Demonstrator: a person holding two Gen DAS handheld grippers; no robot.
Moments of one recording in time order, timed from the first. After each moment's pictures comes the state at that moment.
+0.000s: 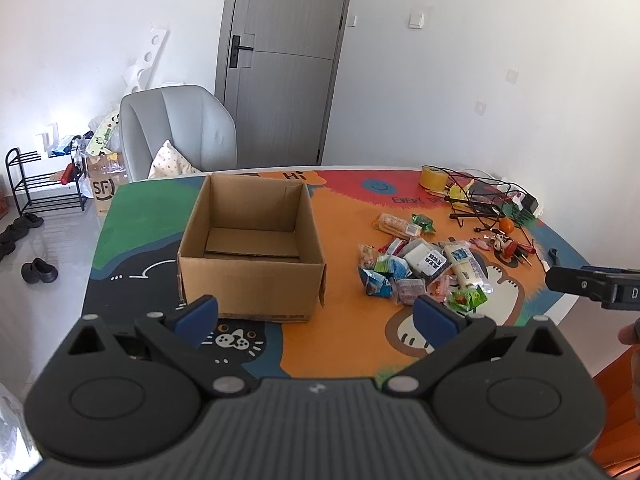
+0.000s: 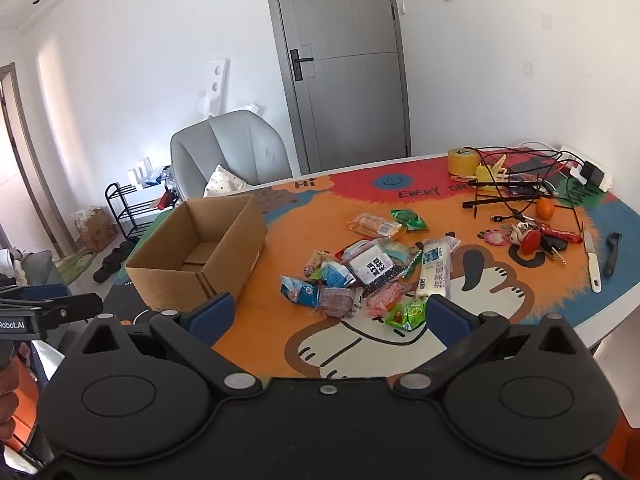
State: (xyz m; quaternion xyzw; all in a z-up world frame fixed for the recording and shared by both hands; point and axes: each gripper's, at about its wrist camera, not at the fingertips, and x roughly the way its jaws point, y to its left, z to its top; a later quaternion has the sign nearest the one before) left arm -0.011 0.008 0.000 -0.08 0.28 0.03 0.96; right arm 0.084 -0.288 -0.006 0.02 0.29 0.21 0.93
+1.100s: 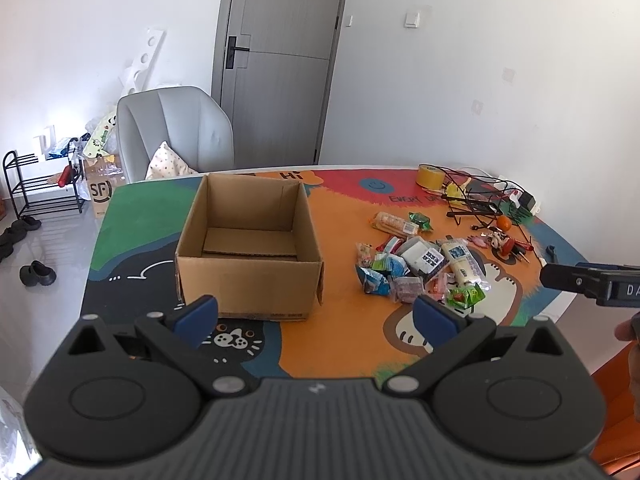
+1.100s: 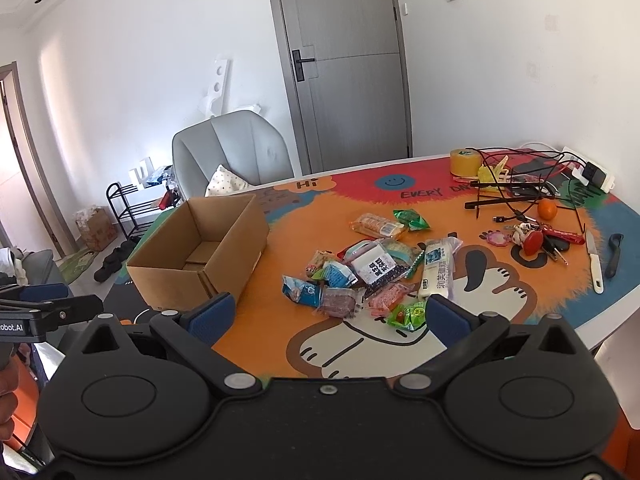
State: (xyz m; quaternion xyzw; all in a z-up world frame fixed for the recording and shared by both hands) left arm -0.011 0.004 -0.002 -0.07 0.28 0.02 0.96; right arm 0.084 -0.286 -0.007 0.02 0.29 0.22 0.93
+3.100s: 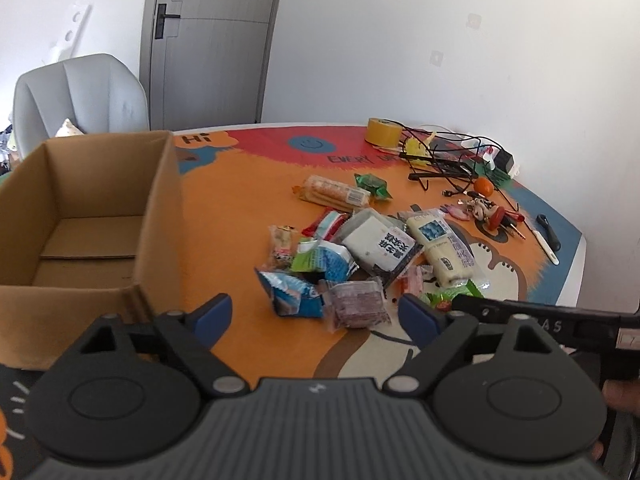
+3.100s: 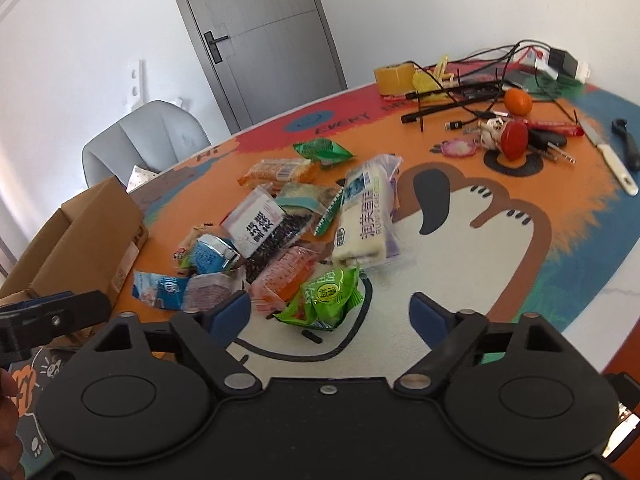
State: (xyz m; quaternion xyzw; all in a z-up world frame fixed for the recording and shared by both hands) left arm 0.152 -0.066 -0.100 -0.07 0.32 -0.06 0.94; right arm 0.202 -0.316 -0.144 0.11 0.35 0.14 0.92
